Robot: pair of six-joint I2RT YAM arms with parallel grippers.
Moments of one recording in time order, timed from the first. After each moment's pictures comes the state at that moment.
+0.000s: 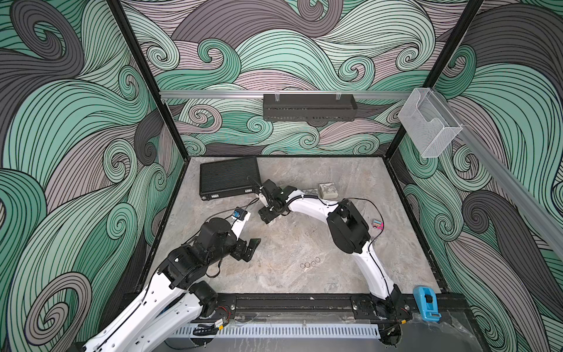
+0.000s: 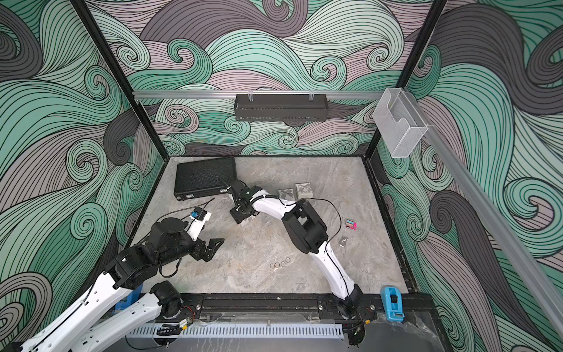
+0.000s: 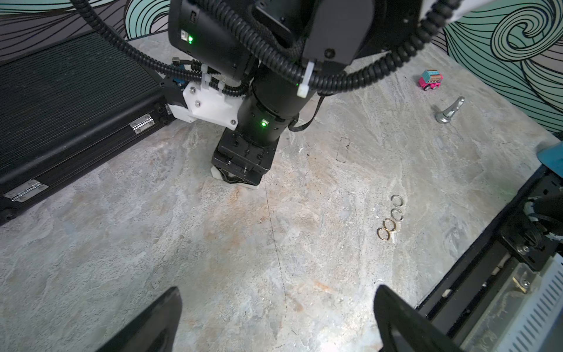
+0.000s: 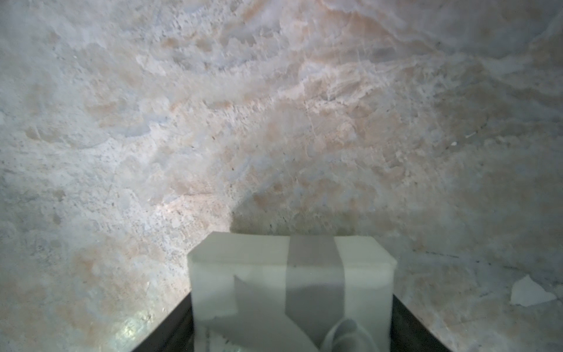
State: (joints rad) left arm -0.66 0.63 0.74 -0.78 -0.02 -0.11; right arm 0.84 2.32 1.85 -0.69 -0.03 0.09
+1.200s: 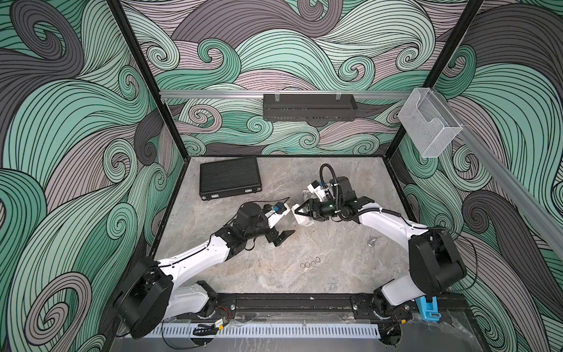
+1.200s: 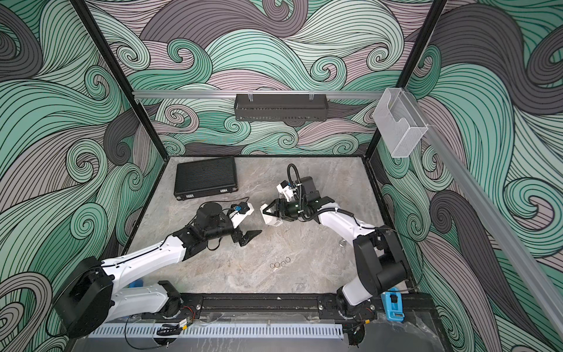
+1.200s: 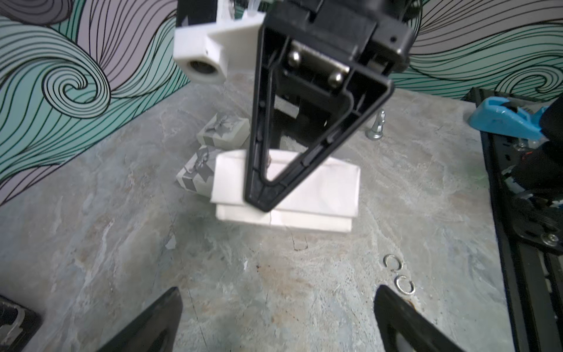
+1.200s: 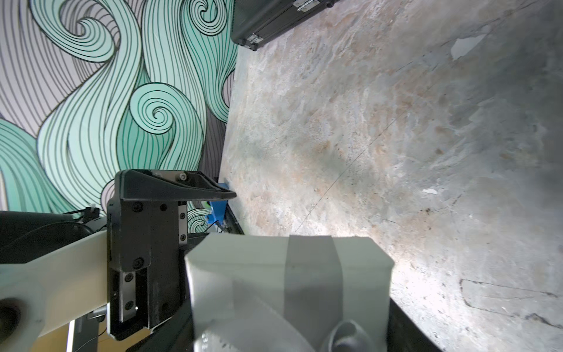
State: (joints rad) left arm -0.66 1.22 0.59 0.22 0.36 0.23; right arm 0.44 1.54 0.96 -0.22 -0.85 0.55
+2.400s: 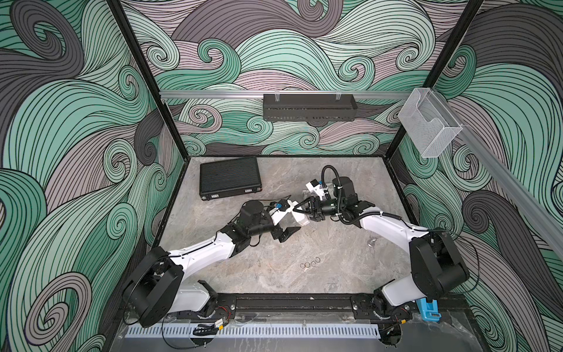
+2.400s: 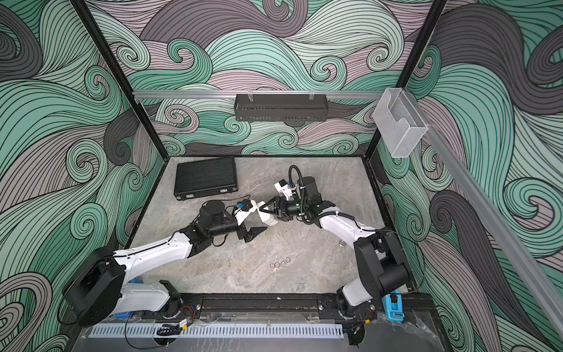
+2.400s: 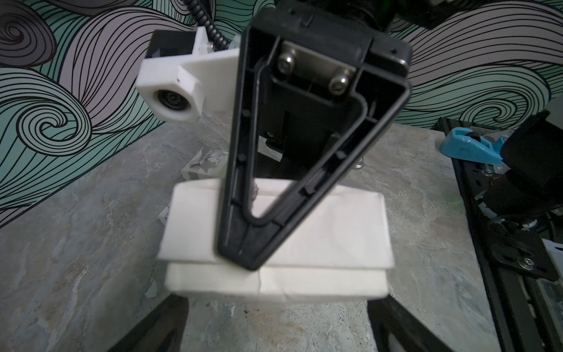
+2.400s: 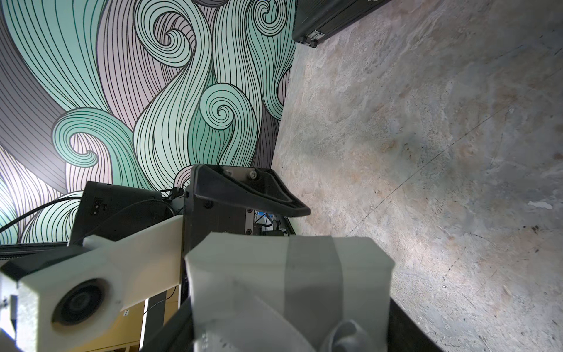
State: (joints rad) left arm -0.67 1.31 0.62 0.35 0.44 0.20; right arm 0.44 1.52 0.90 0.00 -1.01 0.74
